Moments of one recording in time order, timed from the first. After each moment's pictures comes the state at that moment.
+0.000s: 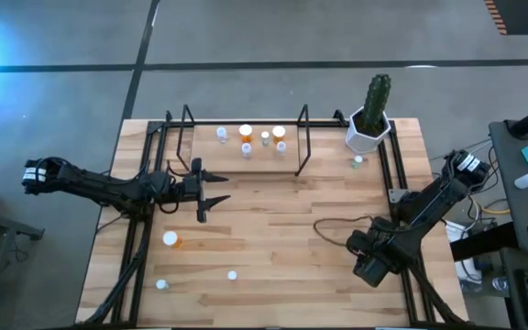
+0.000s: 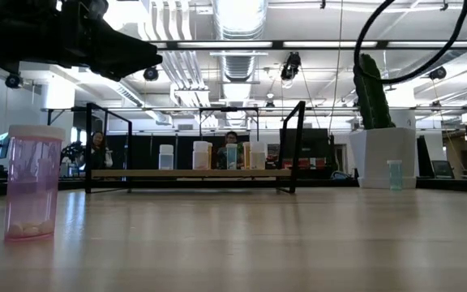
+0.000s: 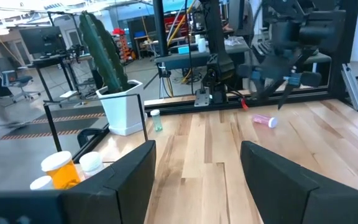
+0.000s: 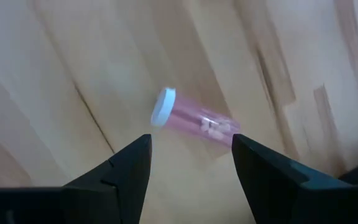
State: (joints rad) left arm -0.04 0.85 0.25 0.62 -0.18 0.15; right arm 0.82 1.49 0.89 -1.06 0.15 1.25
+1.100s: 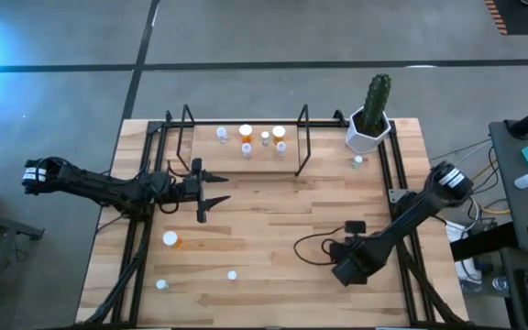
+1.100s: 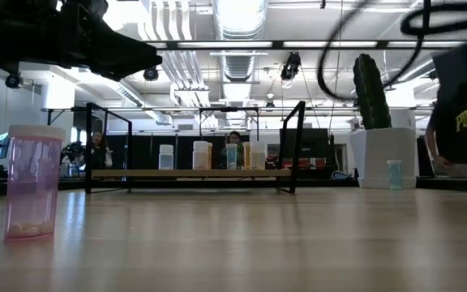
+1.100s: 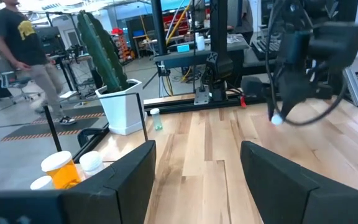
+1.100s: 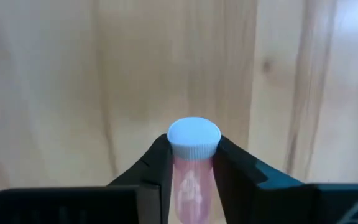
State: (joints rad) left arm -0.04 0.85 0.25 0.61 -0.18 0.16; right arm 0.68 1.68 0.99 -0.97 0.11 0.73
